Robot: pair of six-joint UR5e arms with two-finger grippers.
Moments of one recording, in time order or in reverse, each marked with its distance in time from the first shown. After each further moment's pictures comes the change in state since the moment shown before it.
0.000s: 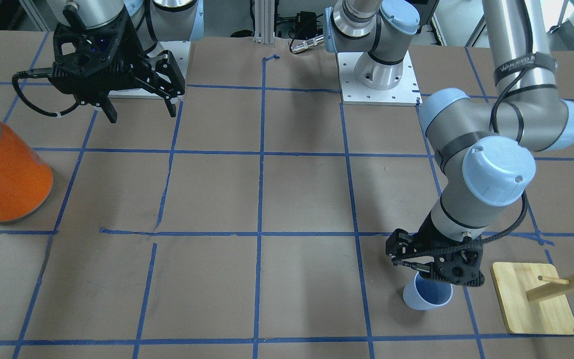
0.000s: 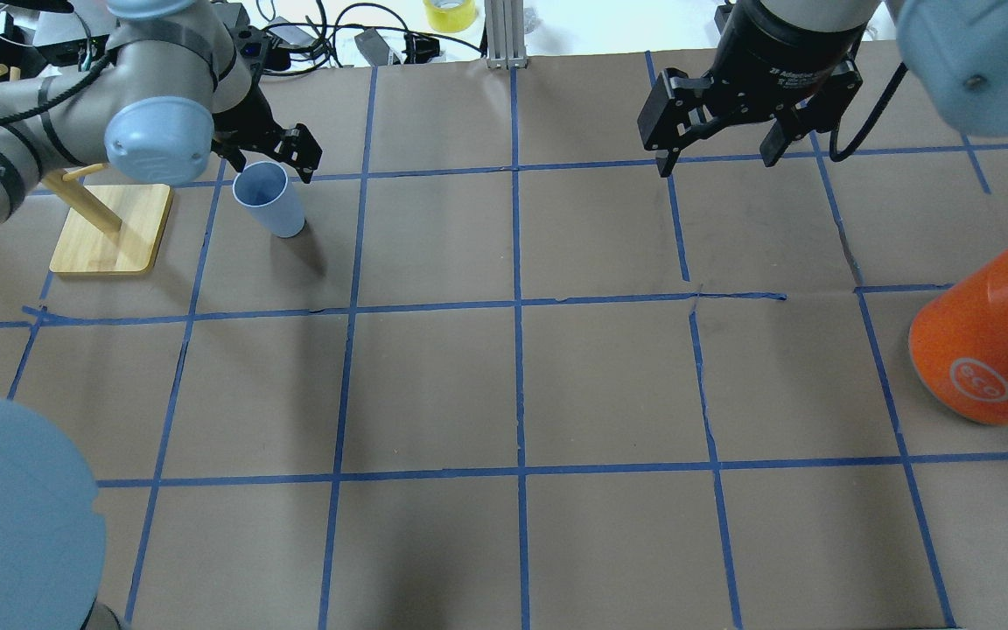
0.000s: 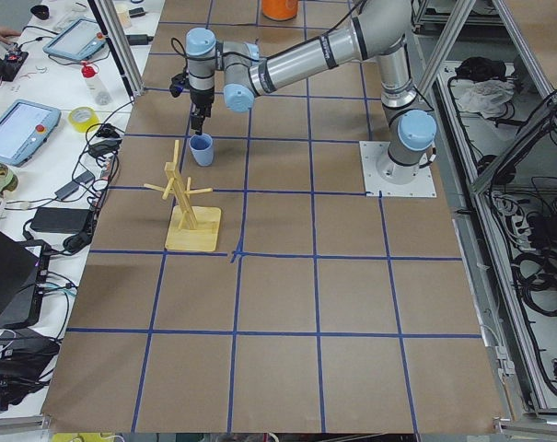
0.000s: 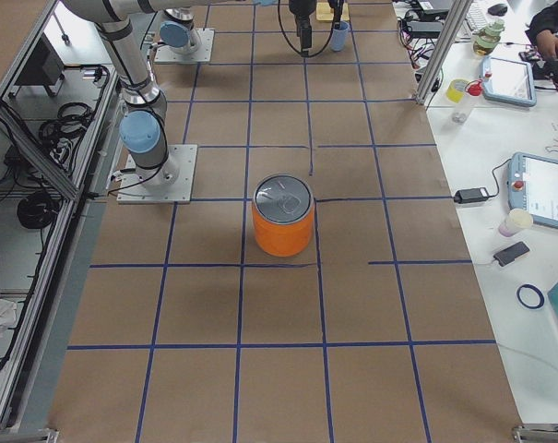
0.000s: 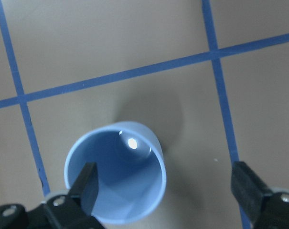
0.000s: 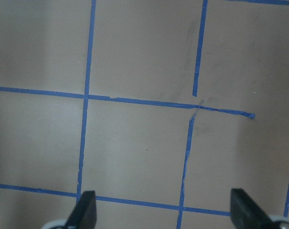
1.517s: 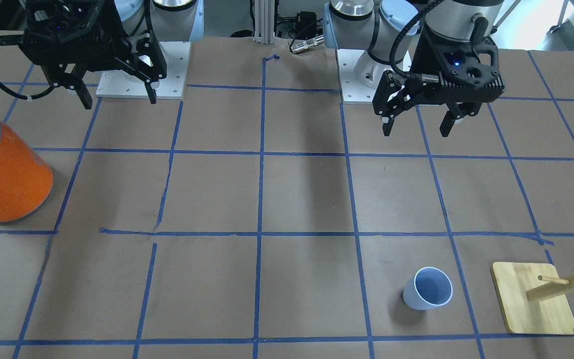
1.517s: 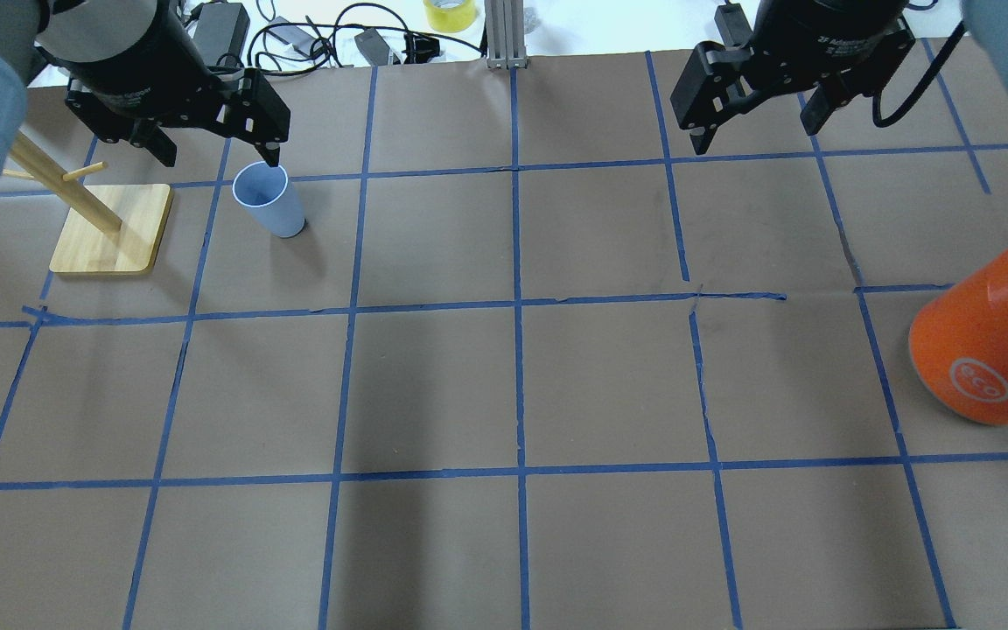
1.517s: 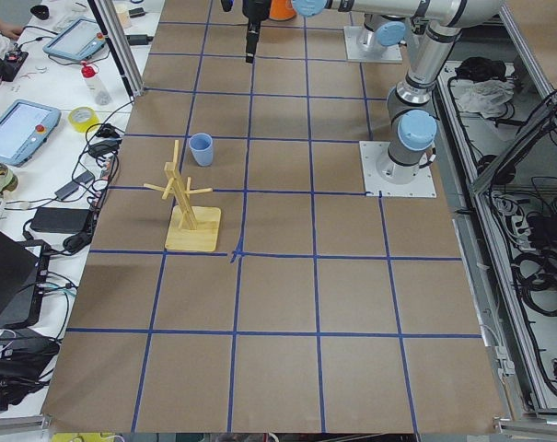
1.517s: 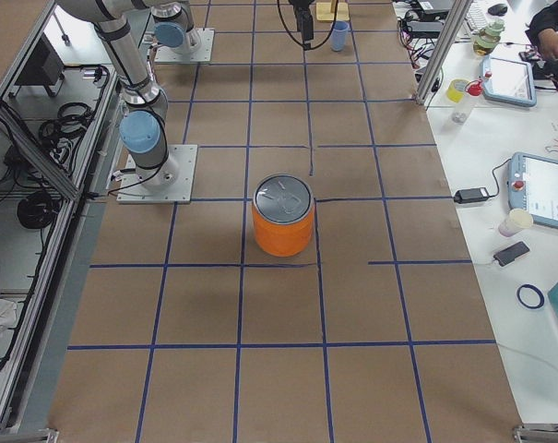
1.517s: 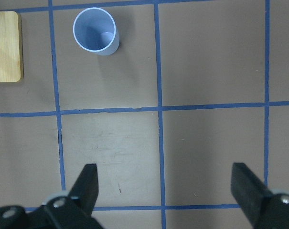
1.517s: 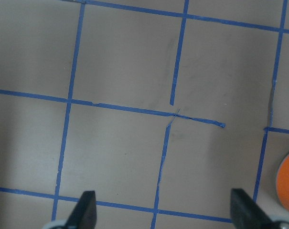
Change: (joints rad) left arm -0.092 0.401 -0.006 -0.330 0.011 -0.239; right arm -0.014 -0.029 -0.036 0.016 -0.067 -0.067
